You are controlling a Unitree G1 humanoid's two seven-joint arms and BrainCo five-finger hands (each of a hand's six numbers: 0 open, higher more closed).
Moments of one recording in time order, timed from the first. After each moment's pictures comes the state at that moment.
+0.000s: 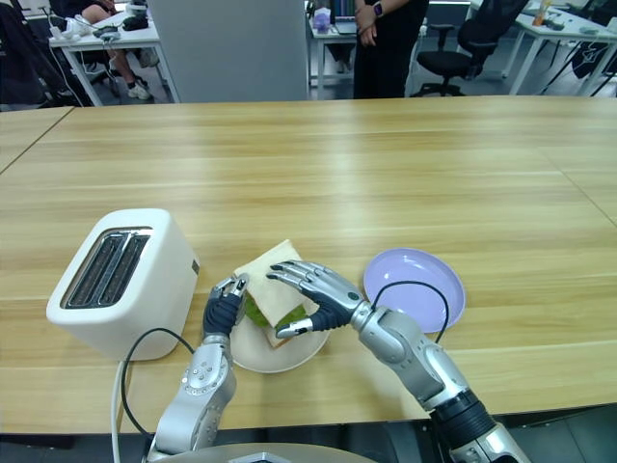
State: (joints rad) left arm 0.25 -0.06 -0.24 -0.27 -0.04 0.25 0.35; right arm -0.13 -0.42 0.44 -0.06 -0.66 -0.44 0.18
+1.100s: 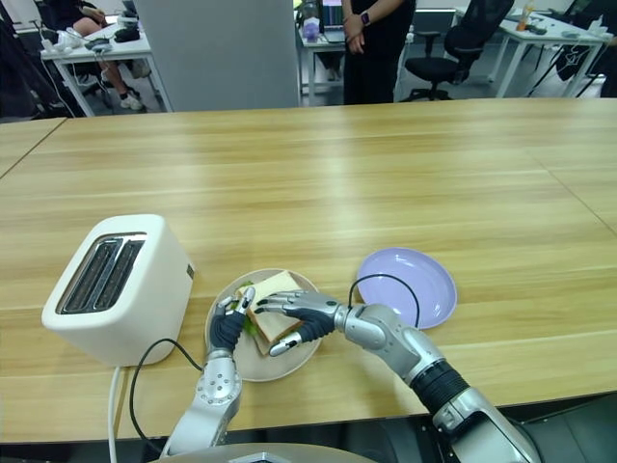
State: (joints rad) left arm 0.26 -0.02 -0.32 -0.17 0.35 0.34 0.50; right arm -0.29 -0.40 0.58 0.27 -0.59 -0.54 0.37
